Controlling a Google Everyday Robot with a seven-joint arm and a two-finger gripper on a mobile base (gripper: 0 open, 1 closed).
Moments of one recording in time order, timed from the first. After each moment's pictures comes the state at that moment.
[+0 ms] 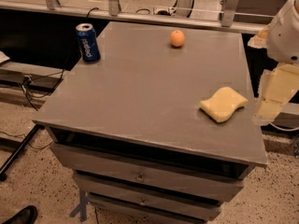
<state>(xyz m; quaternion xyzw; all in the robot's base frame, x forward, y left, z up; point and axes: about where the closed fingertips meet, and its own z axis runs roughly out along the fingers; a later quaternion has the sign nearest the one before) 0.438 -0.217 0.976 -0.60 0.78 -0.03 0.16</state>
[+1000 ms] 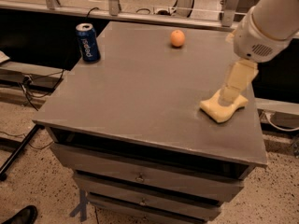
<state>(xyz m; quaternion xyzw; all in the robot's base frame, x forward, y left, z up) 0.518 -0.201 0.941 -0.58 0.79 -0.04 0.20</state>
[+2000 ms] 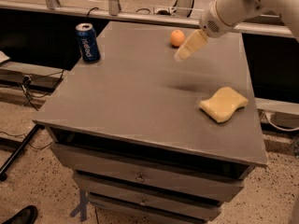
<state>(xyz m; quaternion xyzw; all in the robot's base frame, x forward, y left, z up) 0.706 -0.156 0.927 -0.46 0.81 0.04 0.36</state>
